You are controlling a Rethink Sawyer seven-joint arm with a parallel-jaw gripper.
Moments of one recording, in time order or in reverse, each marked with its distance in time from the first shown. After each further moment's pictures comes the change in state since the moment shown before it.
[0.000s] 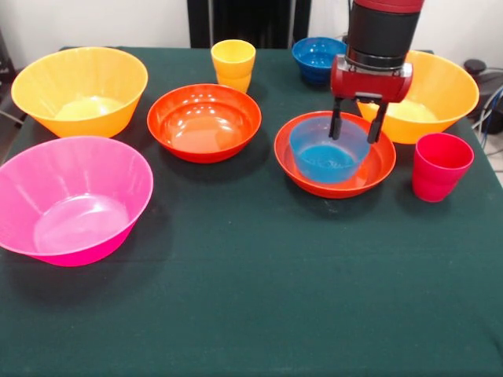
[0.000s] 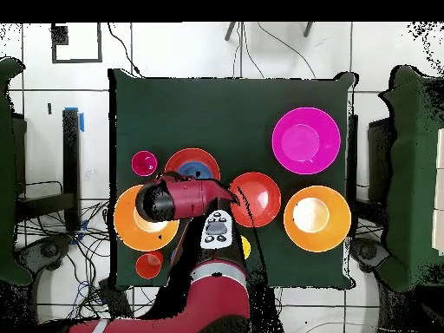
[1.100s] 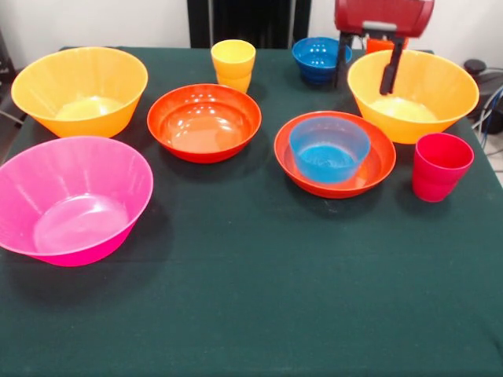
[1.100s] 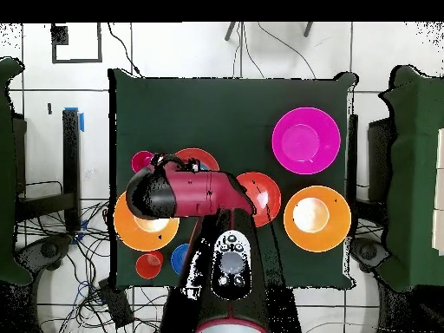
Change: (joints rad) arm -0.042 -0.238 0.008 0.035 0.035 0.106 0.000
